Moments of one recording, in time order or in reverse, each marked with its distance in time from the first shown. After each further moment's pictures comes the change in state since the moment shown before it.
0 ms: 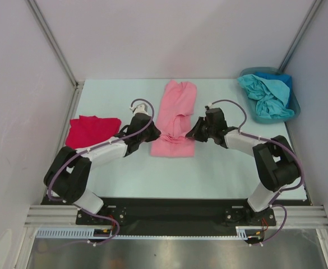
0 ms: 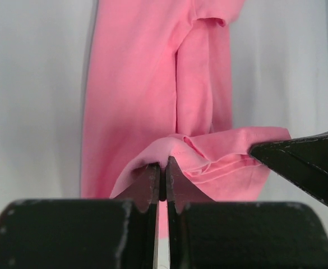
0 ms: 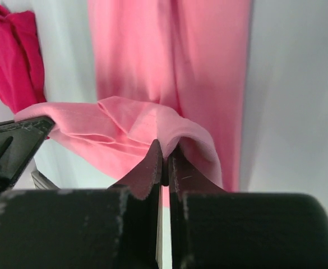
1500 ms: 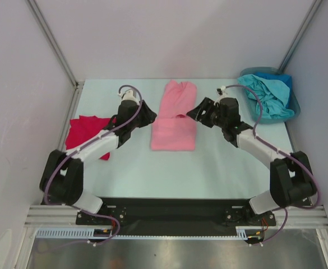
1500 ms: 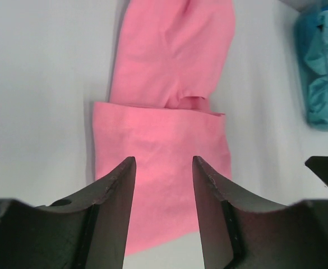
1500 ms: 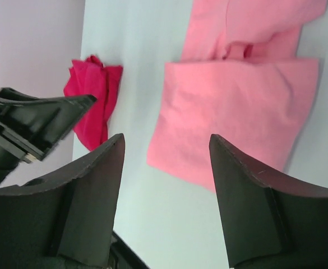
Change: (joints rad) left arm 0.149 0.038 0.157 -0.009 0.077 0.074; right arm -0.080 -0.128 0.071 0.106 -0.023 -0.025
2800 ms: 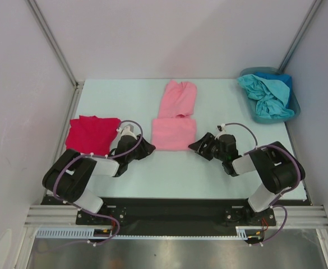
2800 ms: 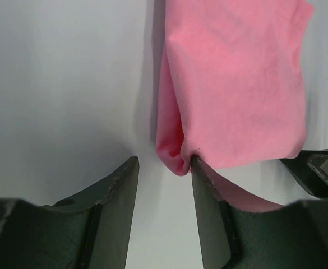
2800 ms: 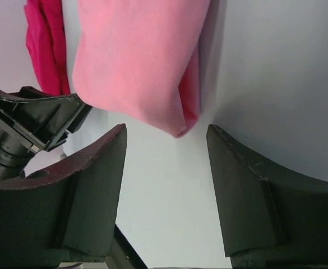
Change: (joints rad) left arm -0.042 -0.038 -0.602 0.486 0.055 -0.173; right arm 0.036 0.089 -0.602 0.606 -0.009 0.178
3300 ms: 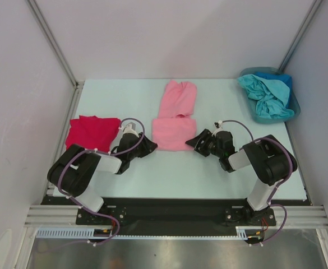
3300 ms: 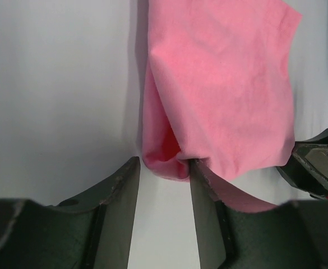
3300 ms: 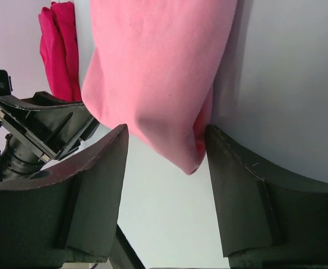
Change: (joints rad) left arm 0.000 0.081 0.043 0.064 0.029 -0.029; right arm 0.003 0.132 0.082 0.090 -0.026 0.053
